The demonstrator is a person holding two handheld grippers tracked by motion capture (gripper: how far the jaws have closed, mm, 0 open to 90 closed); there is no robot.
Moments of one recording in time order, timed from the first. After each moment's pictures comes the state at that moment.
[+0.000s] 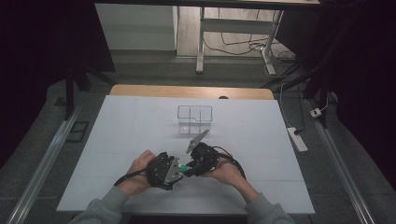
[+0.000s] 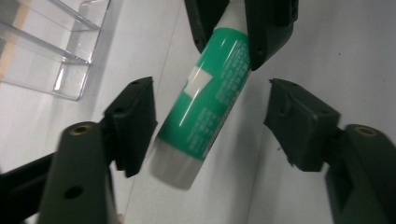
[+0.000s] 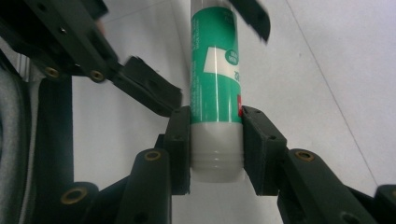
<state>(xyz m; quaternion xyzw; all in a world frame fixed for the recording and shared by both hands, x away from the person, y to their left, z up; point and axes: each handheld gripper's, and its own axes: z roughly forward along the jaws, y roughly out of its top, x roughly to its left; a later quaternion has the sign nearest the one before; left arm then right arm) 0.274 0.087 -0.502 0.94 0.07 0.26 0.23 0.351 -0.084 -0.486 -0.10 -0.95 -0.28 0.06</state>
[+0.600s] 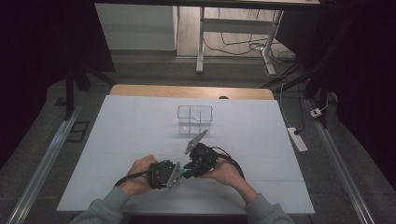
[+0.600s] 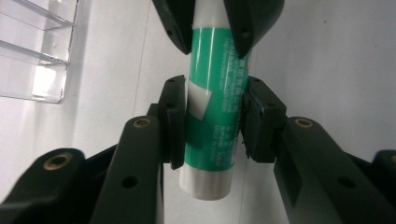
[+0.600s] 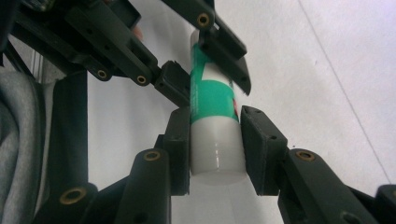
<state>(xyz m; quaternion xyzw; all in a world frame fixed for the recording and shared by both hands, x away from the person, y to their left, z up) 0.274 0.088 -0.508 0.95 0.04 0.24 0.21 0.348 -0.082 -0.484 -0.10 -0.95 -0.30 0.08</state>
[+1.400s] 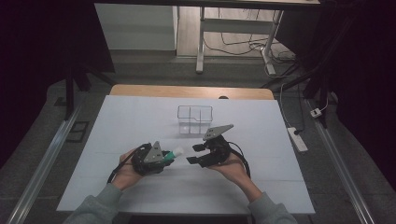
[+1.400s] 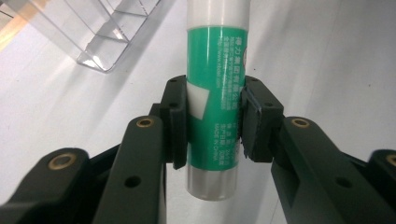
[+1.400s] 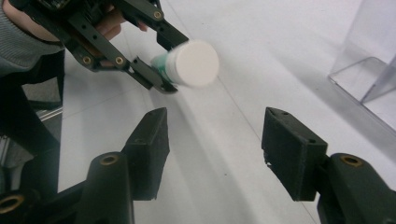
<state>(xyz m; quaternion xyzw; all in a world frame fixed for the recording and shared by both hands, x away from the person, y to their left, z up) 0.301 0.141 -0.495 0.89 0.20 0.20 0.35 0.360 -0.122 -0.468 -0.18 -0.88 -0.44 0.00</state>
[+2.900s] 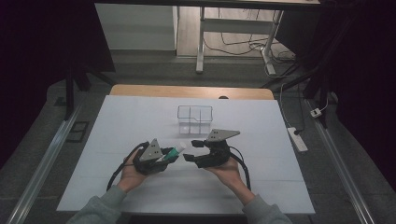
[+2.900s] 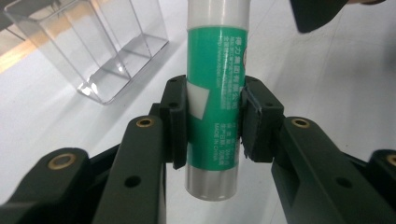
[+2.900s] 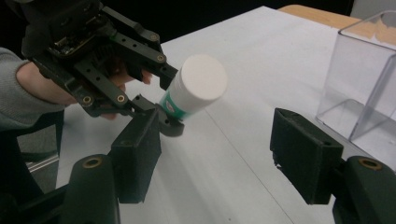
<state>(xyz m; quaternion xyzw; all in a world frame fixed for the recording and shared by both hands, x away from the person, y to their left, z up) 0.298 0.134 -0.495 0.85 0.22 0.19 0.44 0.346 -0.120 -0.471 -0.20 -0.82 -0.53 -0.03</state>
